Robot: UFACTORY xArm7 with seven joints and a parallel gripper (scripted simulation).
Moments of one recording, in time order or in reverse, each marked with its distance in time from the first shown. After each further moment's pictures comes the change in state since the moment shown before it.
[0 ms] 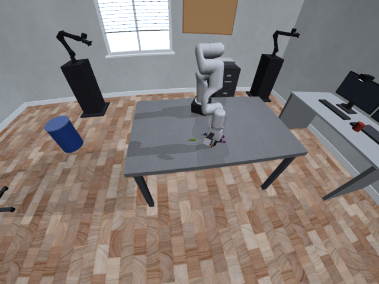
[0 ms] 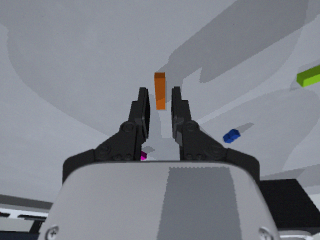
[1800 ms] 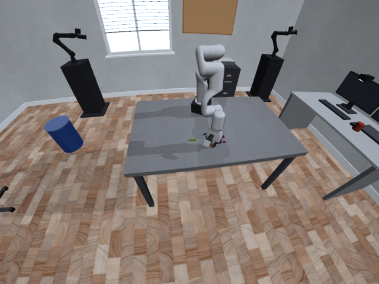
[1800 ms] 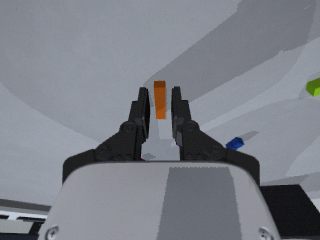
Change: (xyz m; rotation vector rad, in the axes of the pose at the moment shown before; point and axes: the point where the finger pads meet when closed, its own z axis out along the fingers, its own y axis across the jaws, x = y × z) arm 0.000 0.000 0.014 0.000 0.000 0.000
